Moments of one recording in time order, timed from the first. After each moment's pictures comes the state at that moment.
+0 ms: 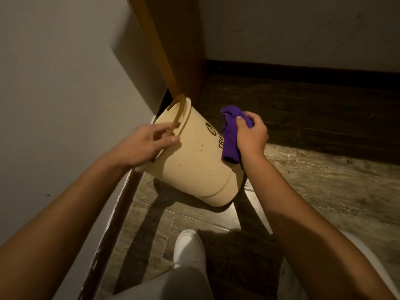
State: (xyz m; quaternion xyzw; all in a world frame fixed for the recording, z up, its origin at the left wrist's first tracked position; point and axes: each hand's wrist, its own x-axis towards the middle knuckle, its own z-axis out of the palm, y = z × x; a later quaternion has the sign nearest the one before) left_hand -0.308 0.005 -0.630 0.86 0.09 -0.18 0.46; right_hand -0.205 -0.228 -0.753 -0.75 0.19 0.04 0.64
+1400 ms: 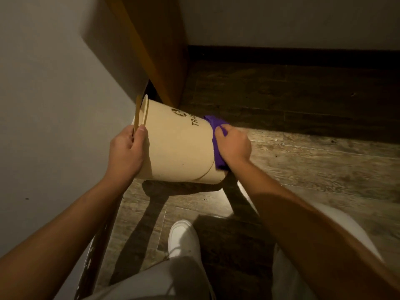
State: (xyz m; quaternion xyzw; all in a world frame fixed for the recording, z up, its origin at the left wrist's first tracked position) left_hand -0.336 -0.016 -0.677 0.90 0.20 0.08 0.39; right_hand -0.242 -0.237 -0.784 -0.94 0.06 0.10 0.32
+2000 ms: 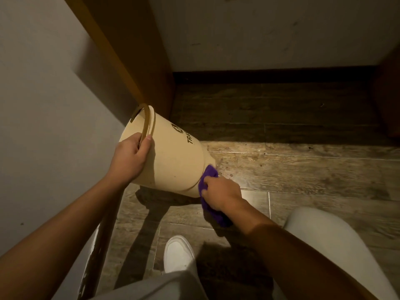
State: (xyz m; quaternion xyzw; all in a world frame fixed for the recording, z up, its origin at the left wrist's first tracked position) left_hand -0.302 -0.028 -0.662 0.95 0.09 0.02 0.30; right_hand -0.320 -0.263 -0.754 -0.93 -0.11 0.31 0.16
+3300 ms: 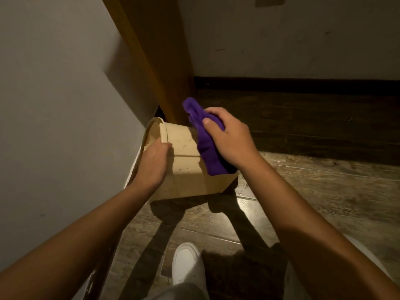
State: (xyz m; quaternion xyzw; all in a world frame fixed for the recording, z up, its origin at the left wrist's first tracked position) left_hand -0.307 -0.047 -0.672 0.86 0.21 0.01 0.47; right_hand -0.236 -0.238 -0.656 -0.83 -0.11 0.09 0.55
